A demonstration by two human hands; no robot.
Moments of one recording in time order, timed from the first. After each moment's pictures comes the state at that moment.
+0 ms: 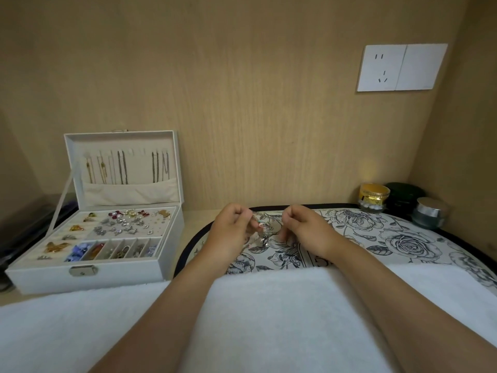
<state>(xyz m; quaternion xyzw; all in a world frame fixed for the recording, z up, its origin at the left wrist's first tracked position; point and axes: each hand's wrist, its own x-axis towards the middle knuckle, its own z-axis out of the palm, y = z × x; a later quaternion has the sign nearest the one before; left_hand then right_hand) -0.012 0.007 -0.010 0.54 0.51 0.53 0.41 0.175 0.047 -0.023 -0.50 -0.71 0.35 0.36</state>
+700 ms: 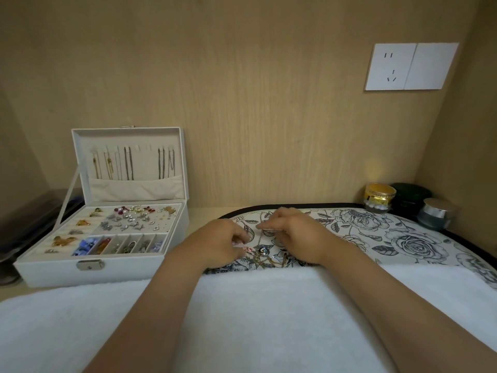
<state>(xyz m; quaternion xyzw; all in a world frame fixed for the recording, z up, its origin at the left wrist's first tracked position) -0.059 0.008 -0.005 0.79 0.57 0.16 0.15 0.157 0.046 -0.024 -0.44 -0.88 0.08 0.18</state>
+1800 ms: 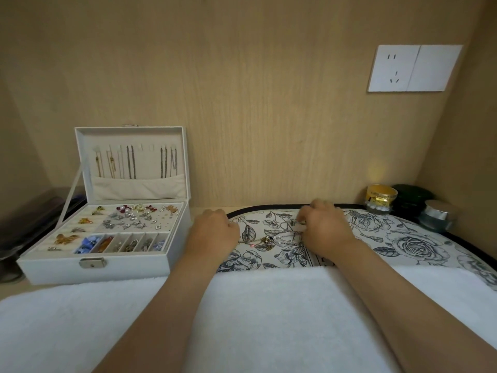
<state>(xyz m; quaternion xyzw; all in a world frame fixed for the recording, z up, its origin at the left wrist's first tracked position) -0.051 0.012 -0.014 0.62 0.72 0.31 0.07 0.179 0.052 -0.021 -0.63 -0.76 -0.09 0.11</state>
